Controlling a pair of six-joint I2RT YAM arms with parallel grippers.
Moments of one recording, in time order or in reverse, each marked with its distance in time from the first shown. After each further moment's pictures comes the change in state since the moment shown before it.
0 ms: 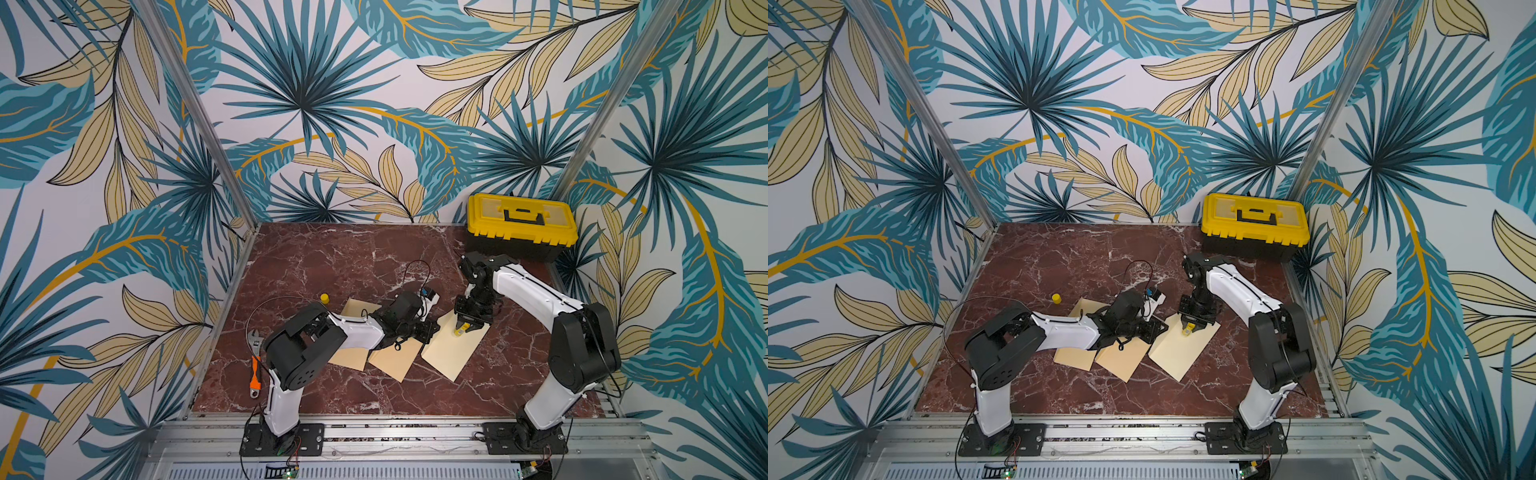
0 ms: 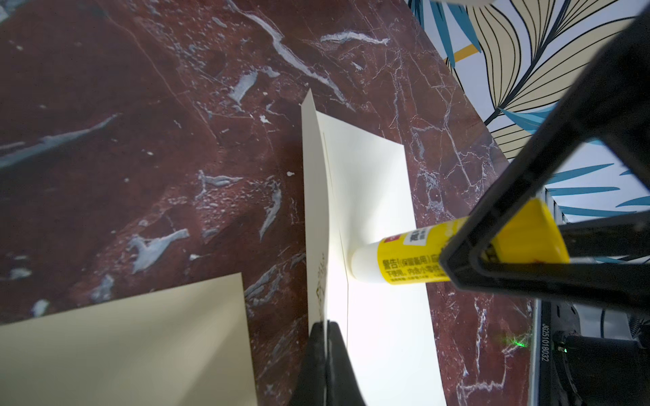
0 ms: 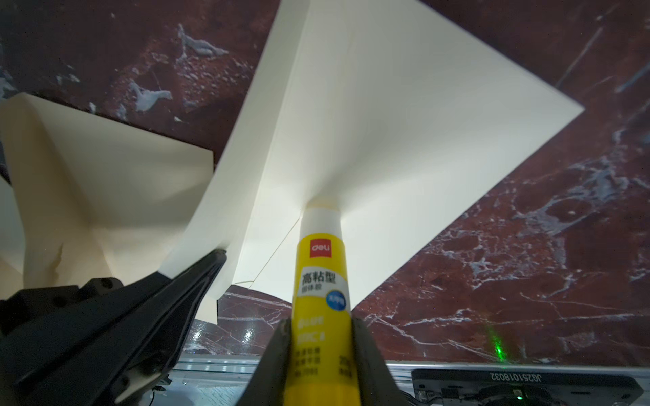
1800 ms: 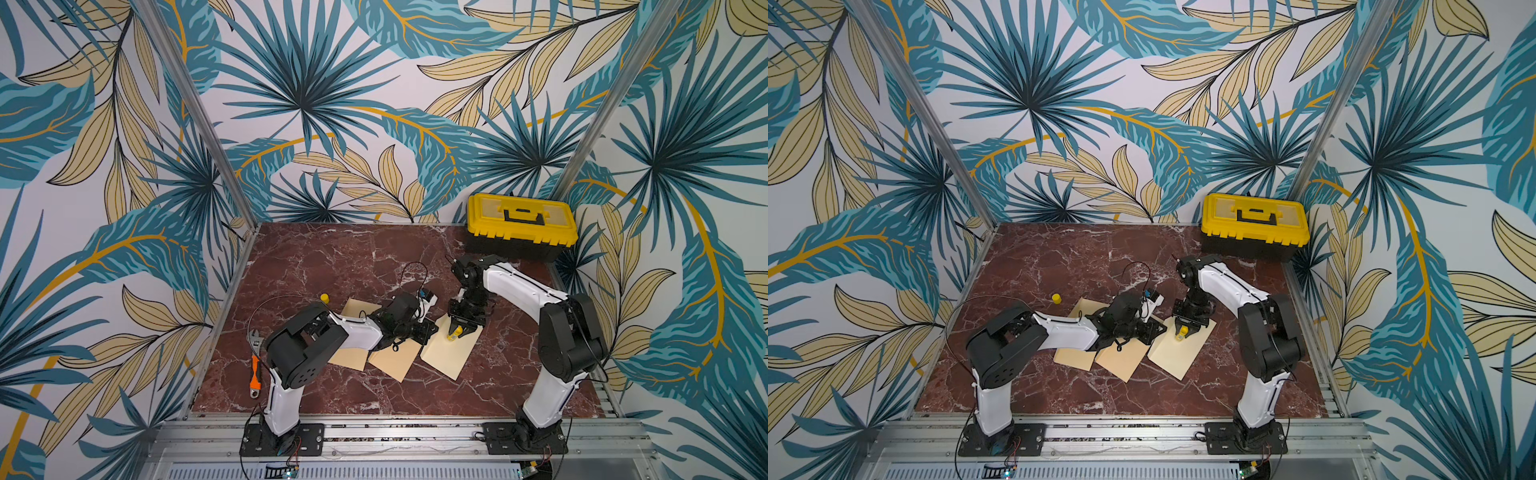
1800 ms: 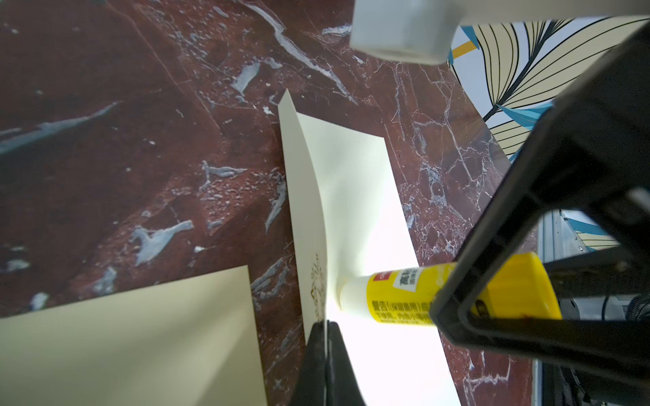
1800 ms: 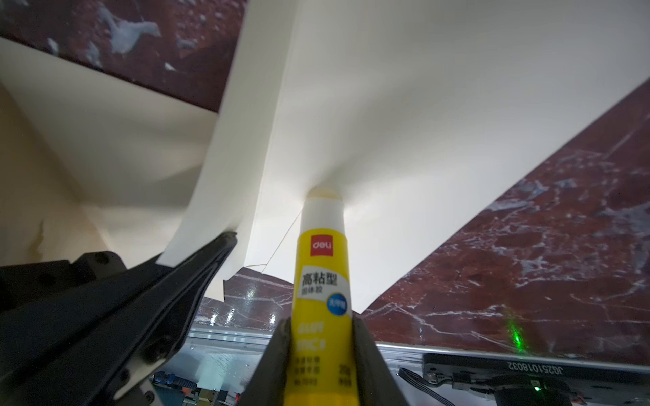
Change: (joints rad) left arm 0.012 0.010 -0.028 0.042 0.026 0.004; right arm 0.024 0.067 0.016 -0.024 -0.080 -0.026
